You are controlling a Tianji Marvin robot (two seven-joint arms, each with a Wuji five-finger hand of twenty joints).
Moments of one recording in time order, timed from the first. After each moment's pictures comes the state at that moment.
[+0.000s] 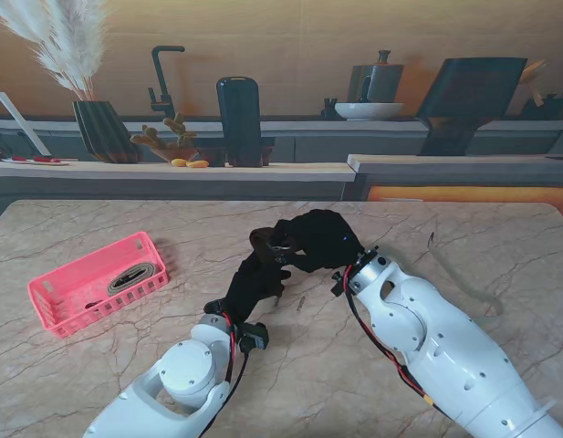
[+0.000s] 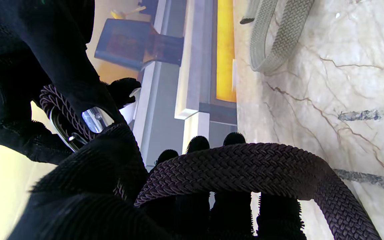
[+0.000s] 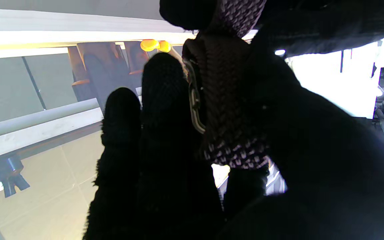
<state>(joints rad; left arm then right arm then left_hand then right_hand) 1.50 -1.29 -0.95 -1.53 -0.35 -0.11 0.24 -1.29 -1.11 1.00 -1.48 -0.91 -0.40 -0.38 0.73 -0.22 0.46 -0.02 0.24 0.17 0.56 0.46 0.56 0.14 0.33 0.29 0.49 0.21 0.37 0.41 0.13 0.25 0.87 0.45 0.74 -0.81 0.89 -0.23 0.78 -0.26 0.89 0.24 1.14 0.13 0.46 0.37 1.23 -0.01 0.67 0.74 0.75 0.08 1.01 0.65</state>
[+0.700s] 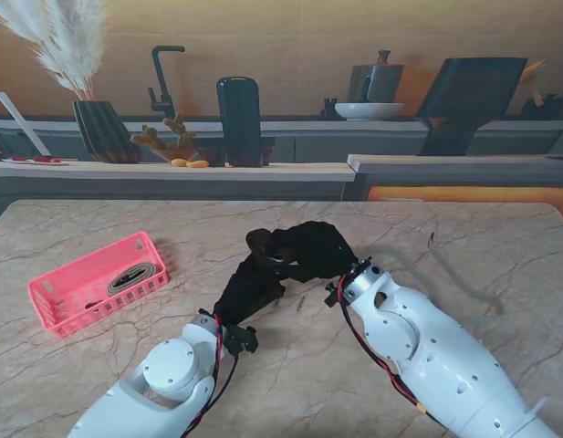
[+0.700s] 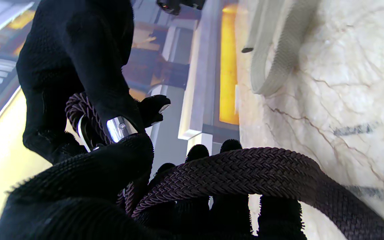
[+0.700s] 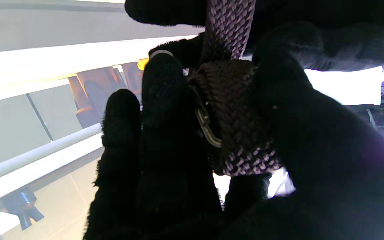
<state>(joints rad) 1.48 -1.24 -0.98 -1.48 -0.42 -0.18 0.04 -1.30 -1.13 0.97 -1.44 -0.84 -0.40 -0.37 0.63 -0.28 0.87 0.02 0.13 0.17 0.43 0.45 0.49 0.14 0.27 0.28 0.48 0.17 0.25 0.37 0.12 0.26 0.72 0.43 0.69 -0.78 0.85 -0.24 0.74 -0.30 0.90 0.25 1.12 0.14 0.48 0.37 1.23 -0.01 0.67 0.74 0.73 0.08 1.01 0.65</state>
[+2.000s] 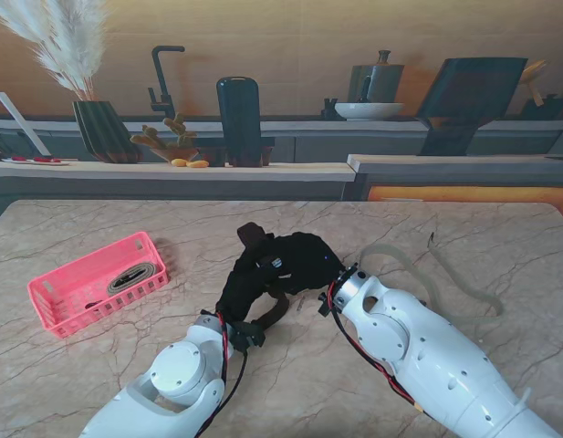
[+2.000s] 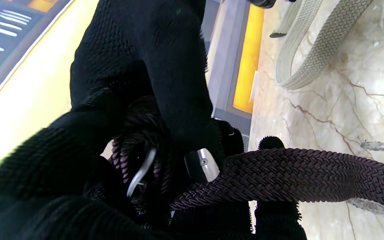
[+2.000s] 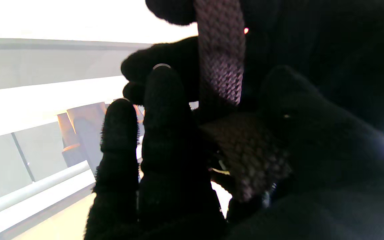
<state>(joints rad) 1.51 -1.27 -0.96 -1.53 -0.52 -0.18 0.19 -1.25 -1.12 0.88 -1.38 -0.84 -0.41 -0.31 0.65 -0.59 0.72 -0.11 0.11 0.11 0.39 0.44 0.49 0.27 0.29 0.31 0.57 0.17 0.34 0.41 0.25 0.22 0.77 0.44 0.60 -0.71 0.90 -0.12 0.45 -0.35 0.72 0.48 0.87 0.16 0.60 0.38 1.06 0.01 0.71 0.73 0.59 0.12 0.98 0.67</state>
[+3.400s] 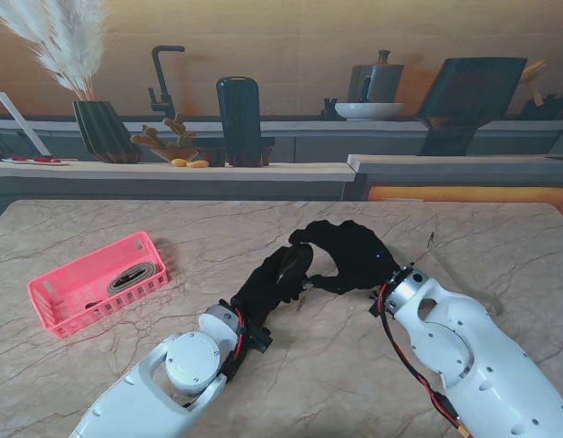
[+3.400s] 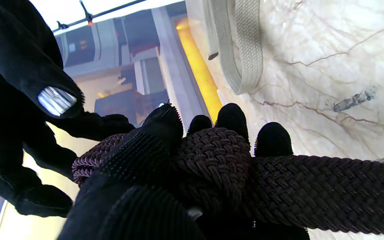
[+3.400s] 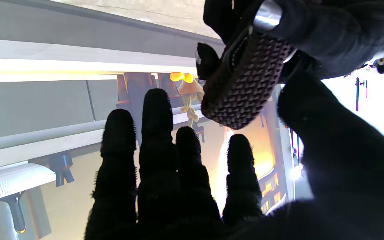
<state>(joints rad) 1.41 -1.24 -0.89 -1.47 -0.05 -0.12 0.11 -1.53 -1.07 1.26 -1.69 -0.99 -0.44 -0.15 1.18 -0.36 0.34 -0.06 0.20 0.08 0.87 0.79 0.76 0.17 0.42 0.92 0.79 0.19 0.90 0.94 0.43 0.25 1.19 0.79 0.53 -0.65 0.79 -0.08 0.29 -0.14 0.59 0.51 0.52 0.11 0.47 0.34 0.84 0.08 0.38 0.54 0.47 0.14 0.81 0.65</state>
